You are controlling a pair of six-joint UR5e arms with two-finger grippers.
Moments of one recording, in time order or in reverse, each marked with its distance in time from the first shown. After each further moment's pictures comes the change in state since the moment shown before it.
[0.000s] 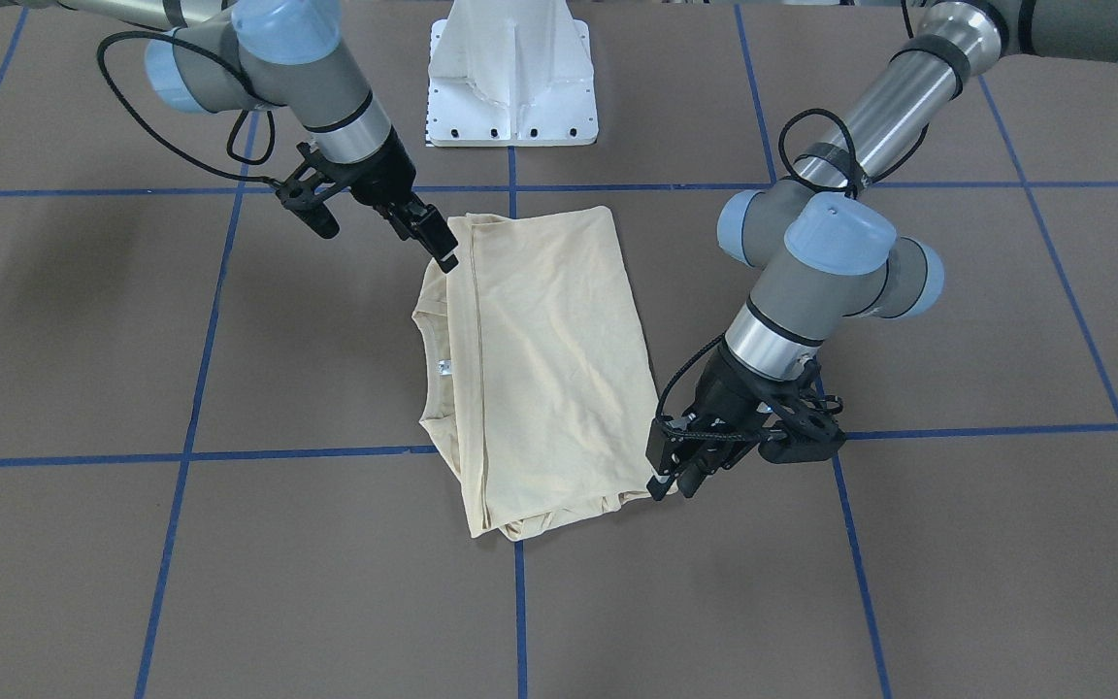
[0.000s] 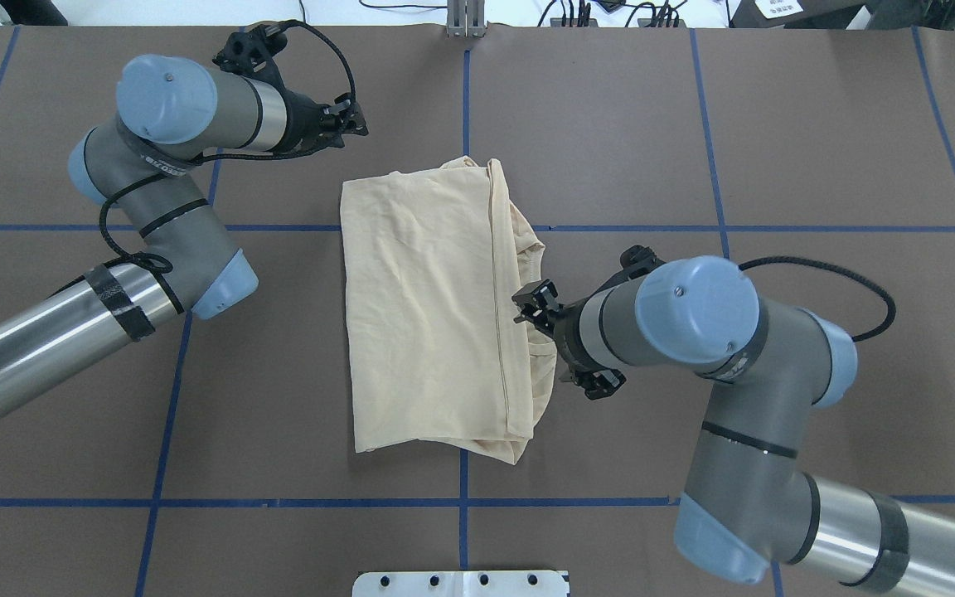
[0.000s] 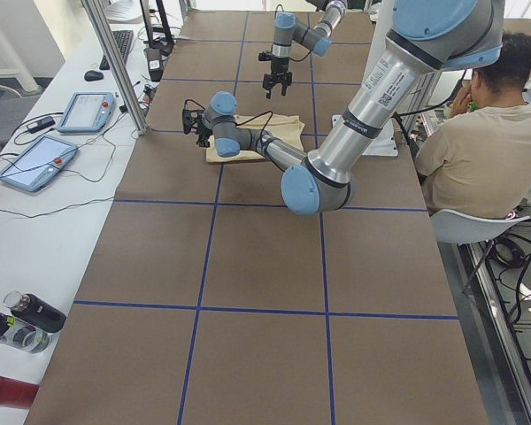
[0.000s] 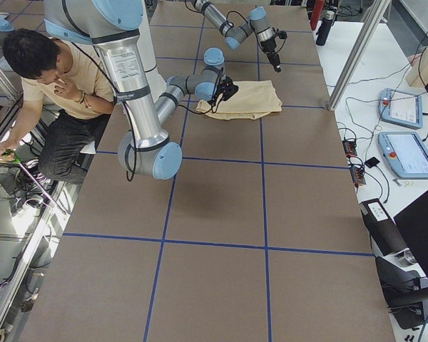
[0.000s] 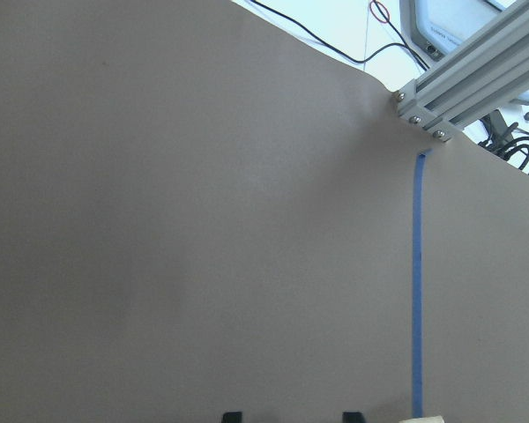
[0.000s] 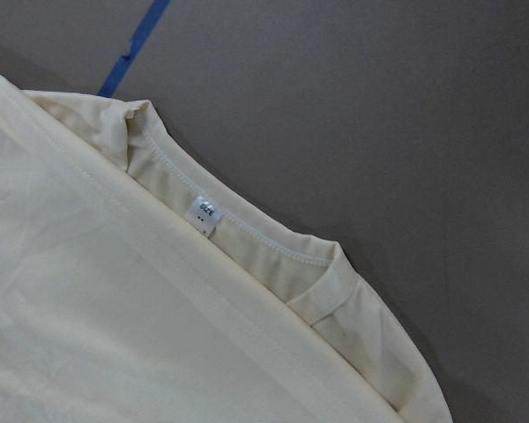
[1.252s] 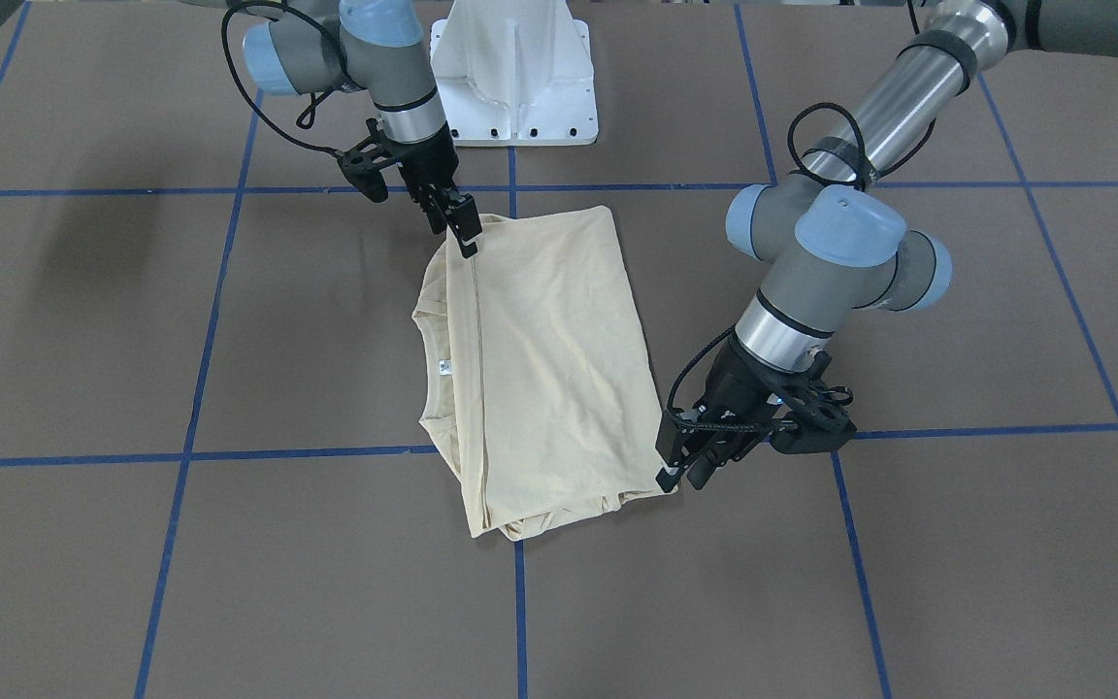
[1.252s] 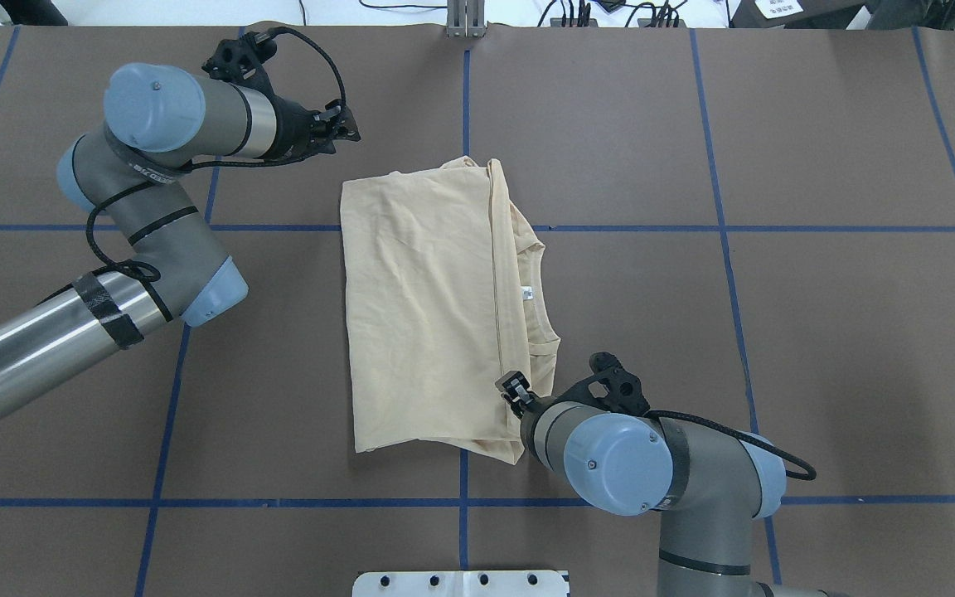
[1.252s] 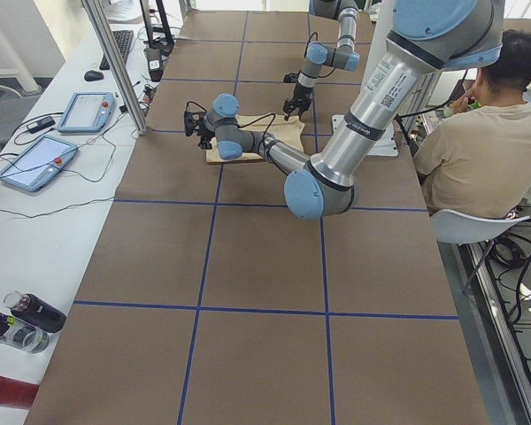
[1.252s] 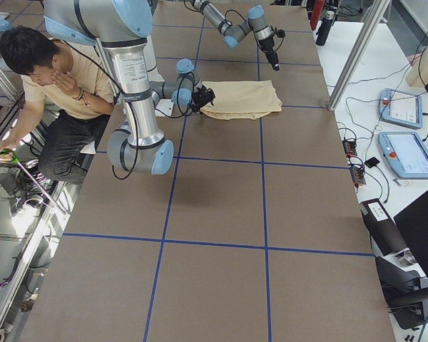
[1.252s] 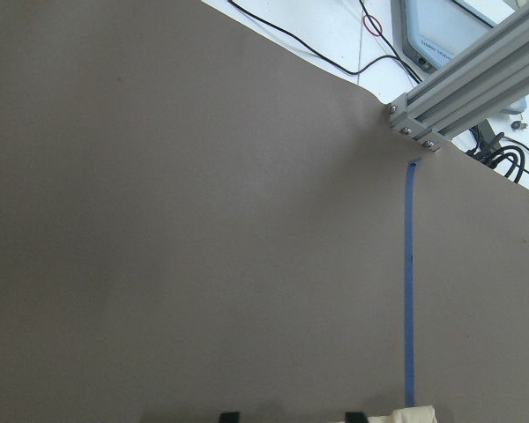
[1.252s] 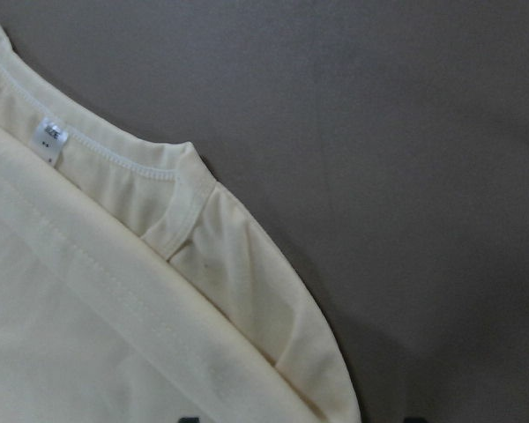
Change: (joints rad) left arm 0.002 0.030 -0.026 0.000 0.001 -0.005; right arm -0.196 -0.002 -0.067 -0.011 -0.255 0.143
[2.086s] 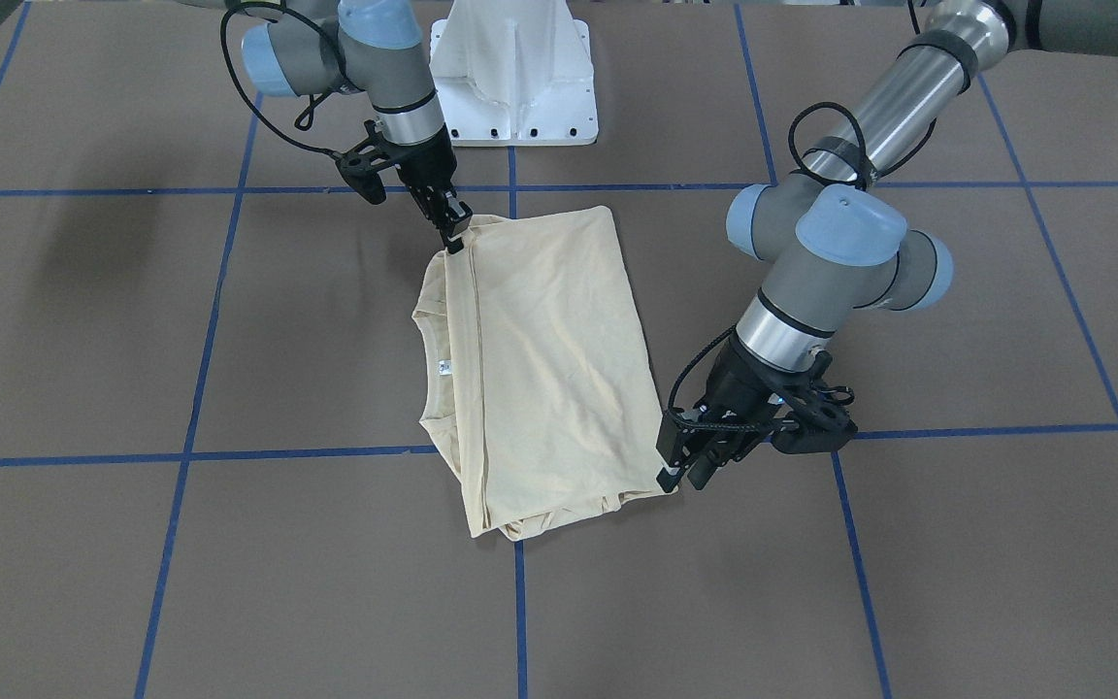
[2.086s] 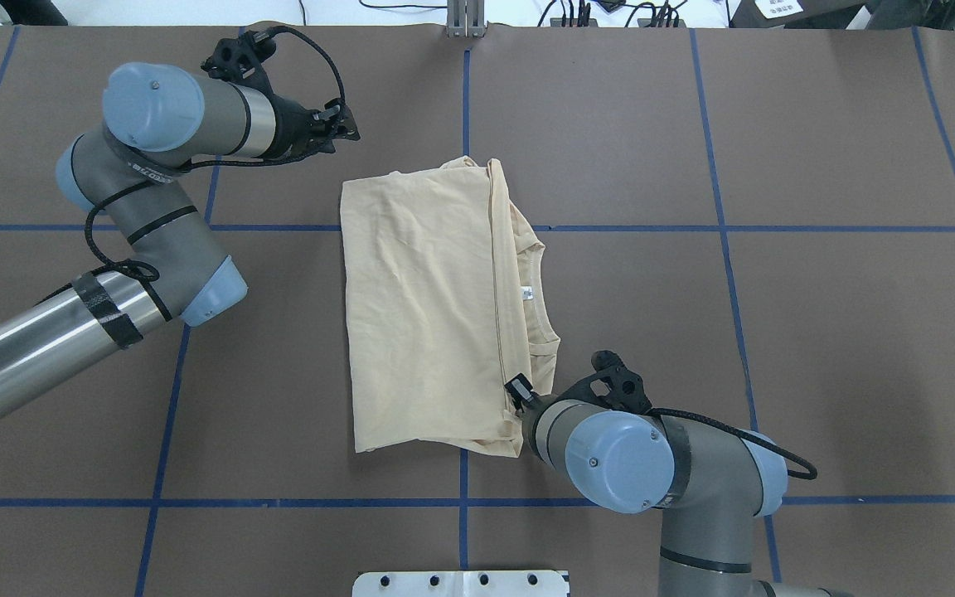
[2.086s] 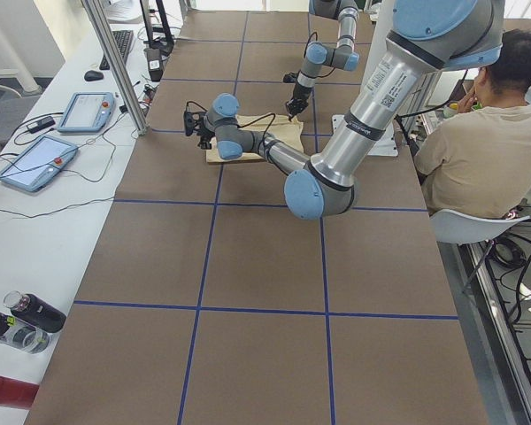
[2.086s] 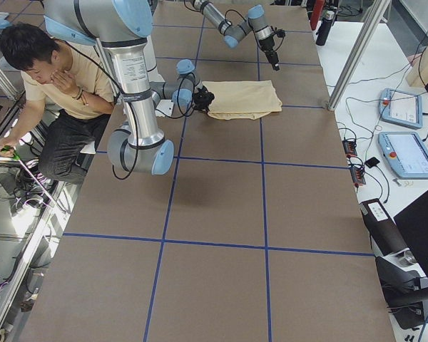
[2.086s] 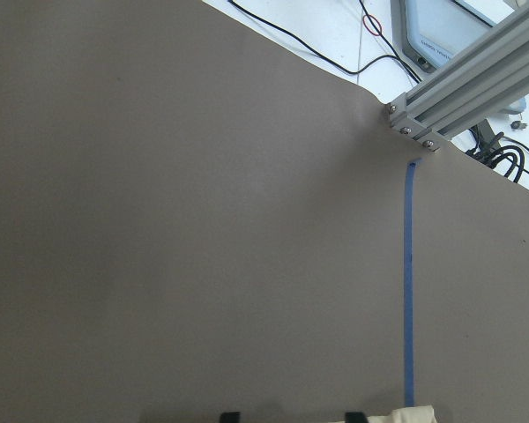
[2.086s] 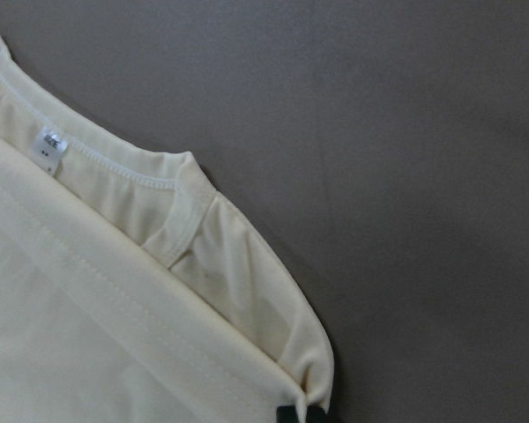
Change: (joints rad) left arm -0.001 0.002 -0.004 0.000 0.000 0.000; right arm 0.004 -0.001 0.002 -0.001 0.000 0.004
